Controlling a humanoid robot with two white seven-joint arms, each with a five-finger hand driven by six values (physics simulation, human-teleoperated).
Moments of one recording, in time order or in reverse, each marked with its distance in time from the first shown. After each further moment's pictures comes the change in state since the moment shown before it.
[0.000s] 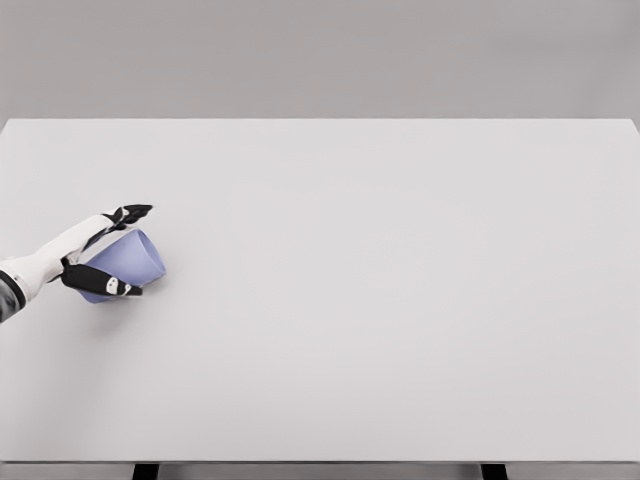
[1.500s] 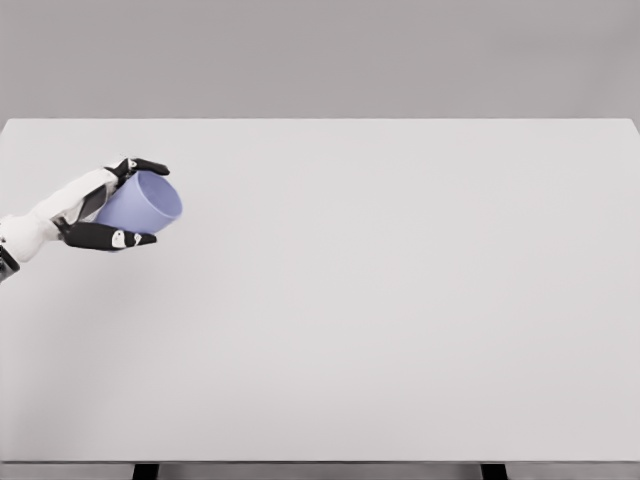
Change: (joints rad) left arm -0.199 -0.032 -0.115 0.241 0.279 -0.459 -0.189; right arm -0.002 0.000 0.000 0.000 0.000 0.000 0.000
